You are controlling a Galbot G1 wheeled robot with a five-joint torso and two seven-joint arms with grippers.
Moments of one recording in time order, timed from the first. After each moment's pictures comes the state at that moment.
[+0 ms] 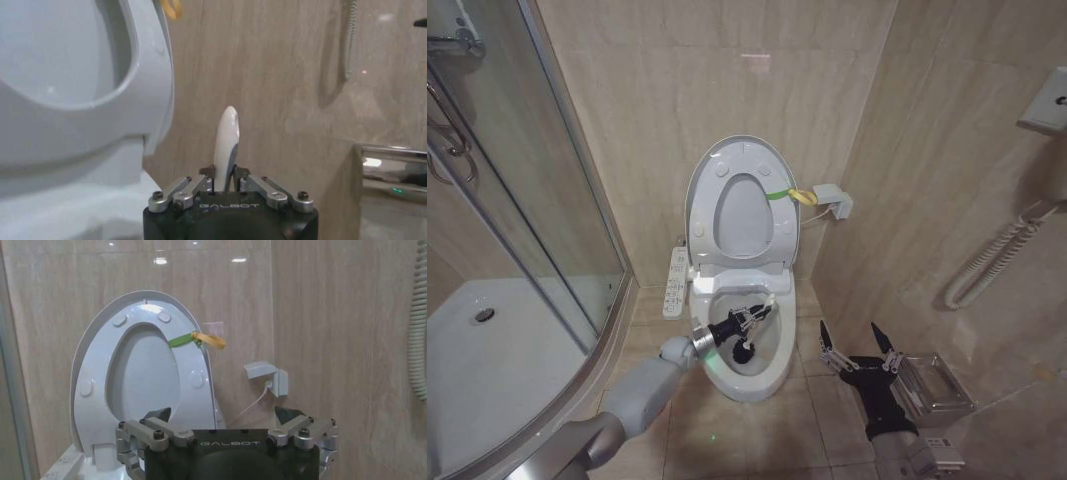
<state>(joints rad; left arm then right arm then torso) 0.41 -1.34 0.35 -0.75 -0.78 -0.52 0.83 -1.80 1.49 0.49 2.41 0.09 0.00 0.13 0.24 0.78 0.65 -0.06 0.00</state>
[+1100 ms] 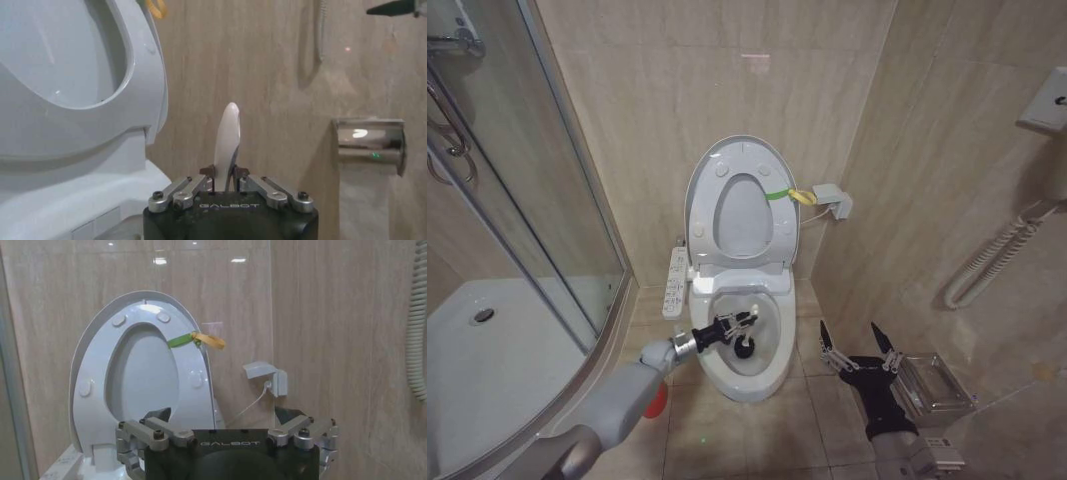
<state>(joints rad) 0.50 -1.23 0.26 -0.84 -0.66 -0.53 0.90 -1.80 1.49 0.49 2.41 0.09 0.00 0.13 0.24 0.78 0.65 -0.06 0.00</state>
